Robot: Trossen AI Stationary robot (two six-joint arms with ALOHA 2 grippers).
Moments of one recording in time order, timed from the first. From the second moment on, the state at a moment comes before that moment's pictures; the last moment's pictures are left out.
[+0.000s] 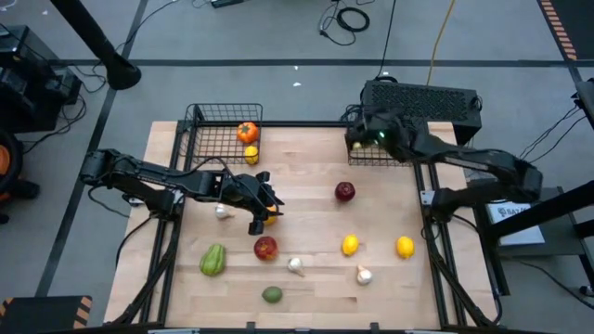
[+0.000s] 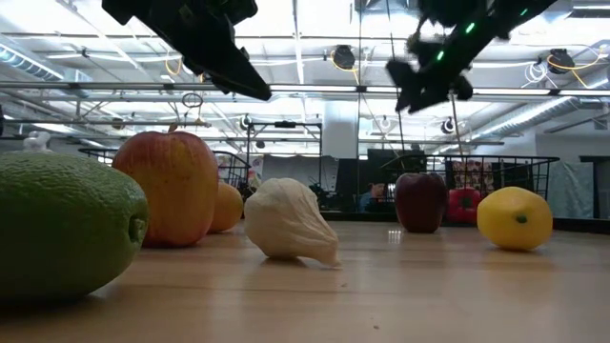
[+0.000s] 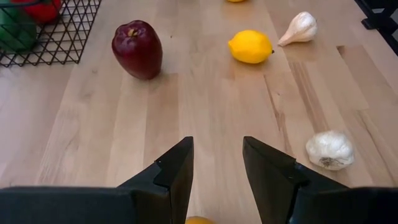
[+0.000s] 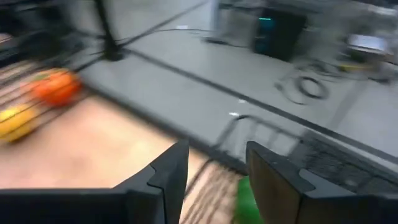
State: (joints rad) left arm -0.07 1.34 0.85 -0.15 0.00 0.03; right arm -0.42 1.16 0.88 -0.25 0.56 0.30
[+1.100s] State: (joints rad) left arm -0.10 1.34 0.85 -0.34 -0.03 -0.18; right arm 0.32 1.21 0.65 -0.26 0.65 0.42
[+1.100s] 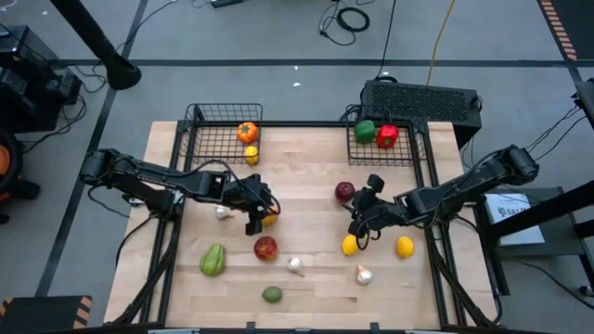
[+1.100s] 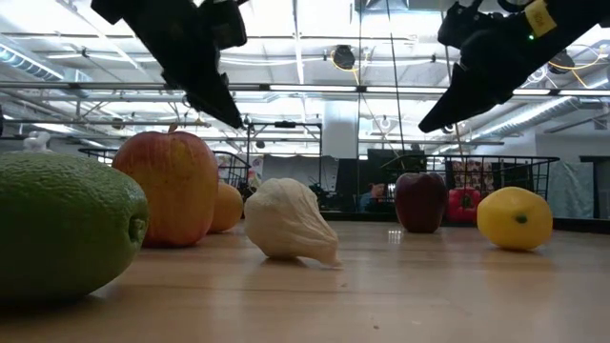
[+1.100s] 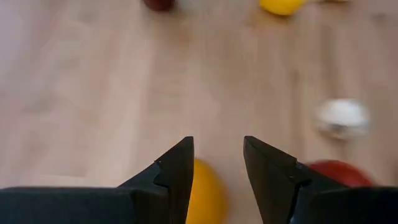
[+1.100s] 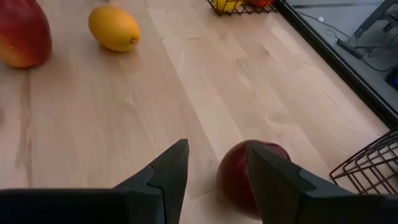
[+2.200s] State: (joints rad) left arm -0.73 1.34 0.85 -0.30 -0.66 -0.91; right arm 0.32 1.21 0.65 -0.25 0.60 0.49
